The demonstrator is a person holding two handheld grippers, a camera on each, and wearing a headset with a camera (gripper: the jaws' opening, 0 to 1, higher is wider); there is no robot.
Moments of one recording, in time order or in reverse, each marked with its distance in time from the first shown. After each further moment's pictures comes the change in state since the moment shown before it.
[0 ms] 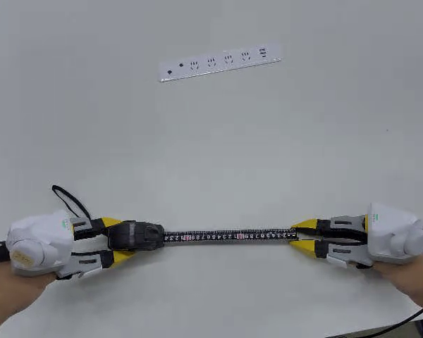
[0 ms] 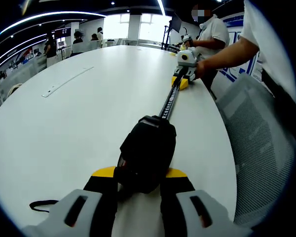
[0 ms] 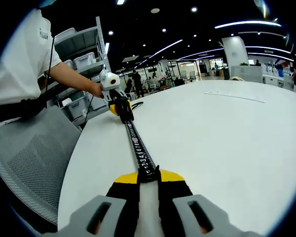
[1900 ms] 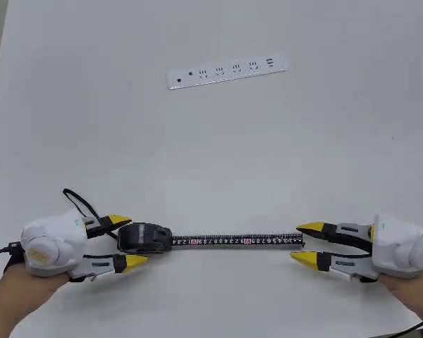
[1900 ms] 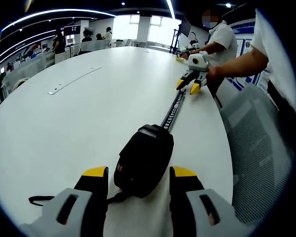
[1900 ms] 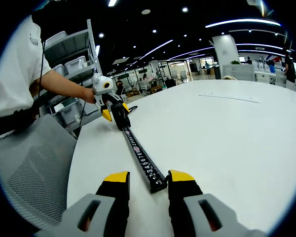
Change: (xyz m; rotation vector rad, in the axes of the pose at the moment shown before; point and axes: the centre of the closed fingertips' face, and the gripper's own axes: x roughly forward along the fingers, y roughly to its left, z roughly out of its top) left arm -0.003 0.001 0.007 -0.076 -0.017 0.041; right arm 0.002 0.011 0.015 0.049 -0.005 -0.088
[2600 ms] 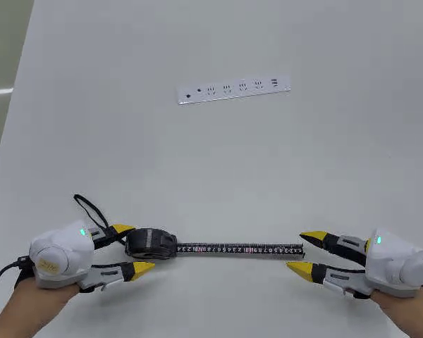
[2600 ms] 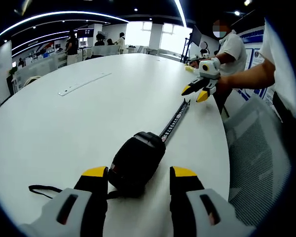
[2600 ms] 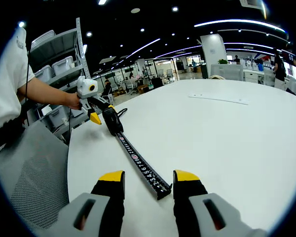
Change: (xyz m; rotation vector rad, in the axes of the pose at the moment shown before) left arm -0.011 -0.007 0.006 -0.070 -0.067 0.088; right arm -0.003 0.006 0.018 0.032 0.017 -0.120
